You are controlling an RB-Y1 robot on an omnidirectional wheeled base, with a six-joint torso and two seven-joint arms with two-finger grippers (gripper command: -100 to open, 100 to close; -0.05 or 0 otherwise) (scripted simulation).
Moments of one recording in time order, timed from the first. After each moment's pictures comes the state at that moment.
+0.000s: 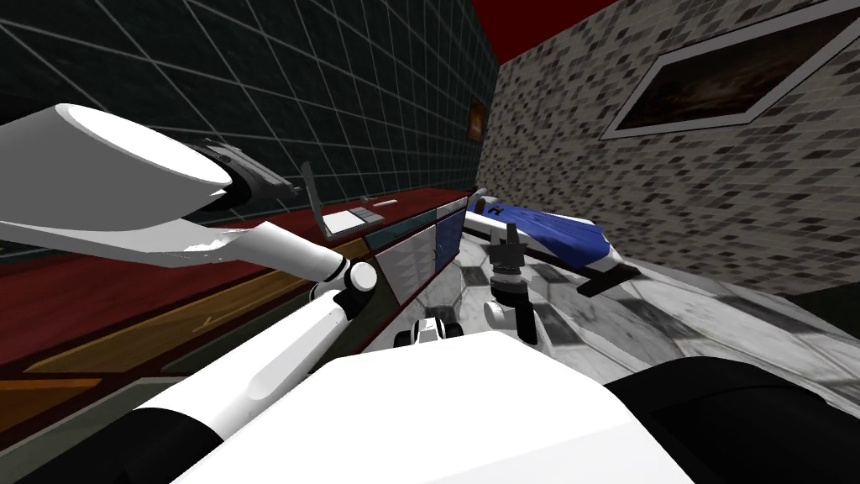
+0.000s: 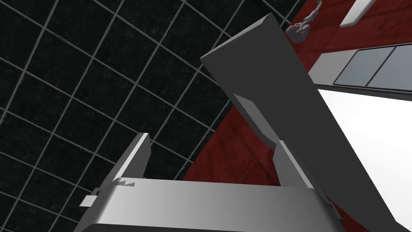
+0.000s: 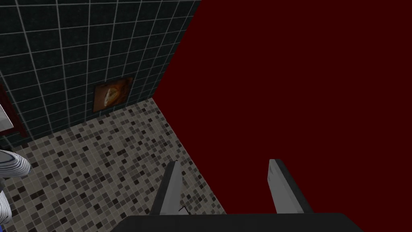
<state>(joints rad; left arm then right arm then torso) -1.15 0.08 0.71 -2.24 -0.28 1.57 0.14 0.45 0.01 -0.01 -2.32 0.02 -0.50 -0.12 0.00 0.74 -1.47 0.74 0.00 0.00</state>
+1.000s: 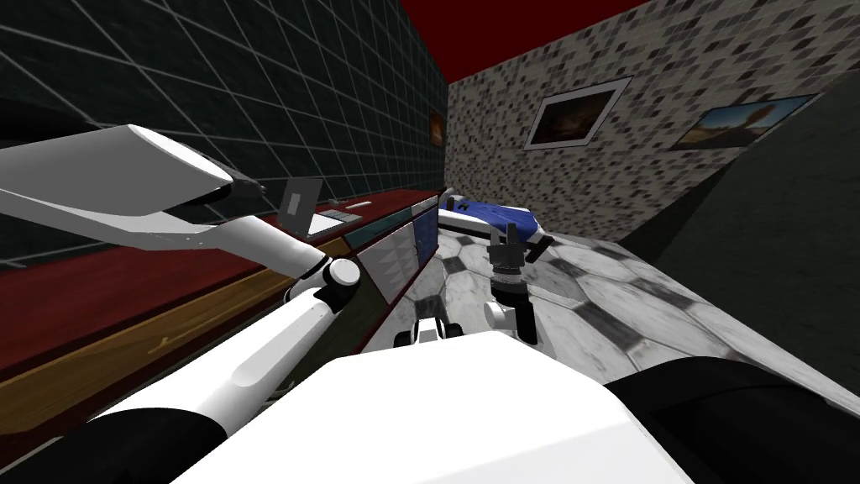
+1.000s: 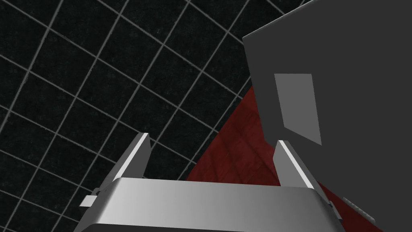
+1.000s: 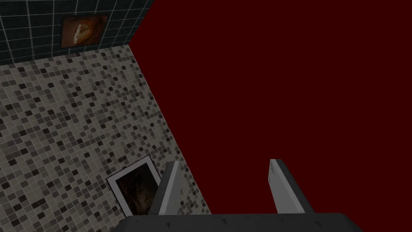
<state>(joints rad) -1.15 0.24 0.79 -1.99 -0.37 1.33 0.20 0.45 0.01 -0.01 -2.32 0.02 -0.50 -0.12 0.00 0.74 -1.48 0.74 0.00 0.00</state>
